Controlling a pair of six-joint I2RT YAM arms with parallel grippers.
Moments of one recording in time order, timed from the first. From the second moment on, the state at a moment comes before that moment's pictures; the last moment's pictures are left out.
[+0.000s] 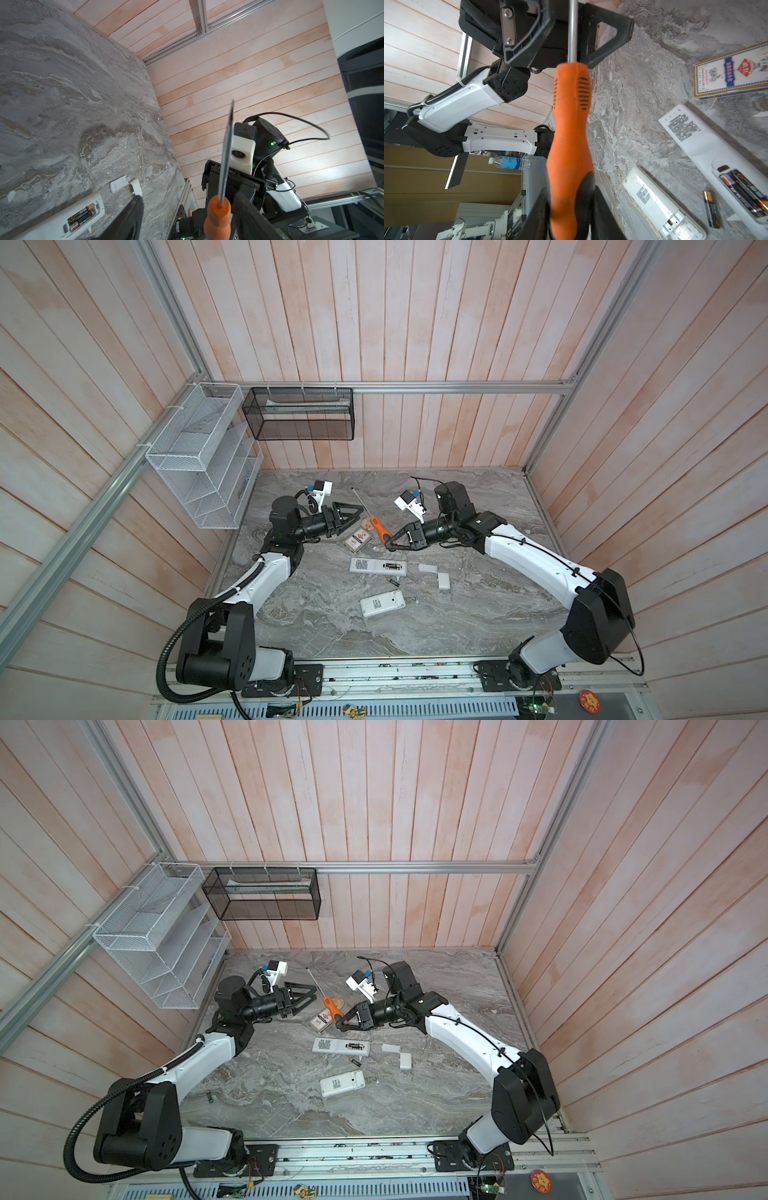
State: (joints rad) left arm -0.13 1.39 0.78 0.55 1.07 -1.07; right arm 0.63 1.52 1.23 -0.36 -1.01 0.48
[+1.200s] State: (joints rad) left arm -0.13 1.40 0.78 0.70 0.98 -1.29; right arm 0.64 1.55 1.23 -0.39 -1.08 0.47
